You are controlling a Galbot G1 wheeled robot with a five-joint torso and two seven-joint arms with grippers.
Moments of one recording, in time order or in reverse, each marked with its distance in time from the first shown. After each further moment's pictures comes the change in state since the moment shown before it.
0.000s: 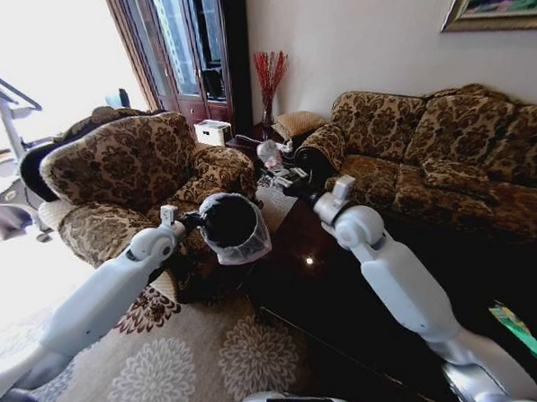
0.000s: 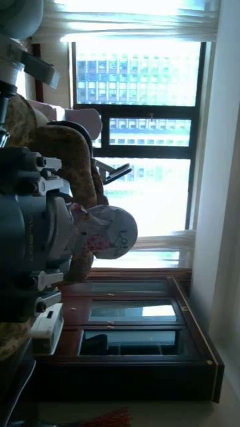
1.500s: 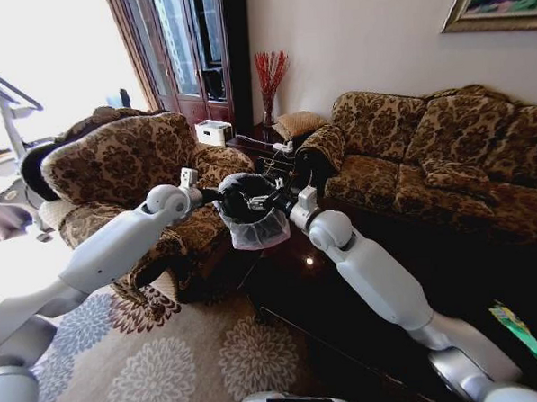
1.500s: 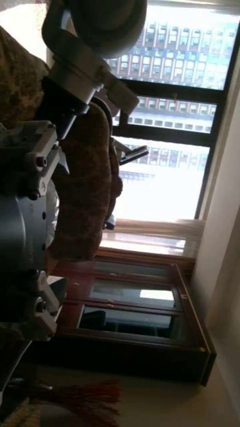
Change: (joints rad) left arm -0.361 -0.016 0.271 0.055 -0.231 0.159 -0.017; right arm -0.045 0.029 0.001 -0.017 -0.155 0.025 0.059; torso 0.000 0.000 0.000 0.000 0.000
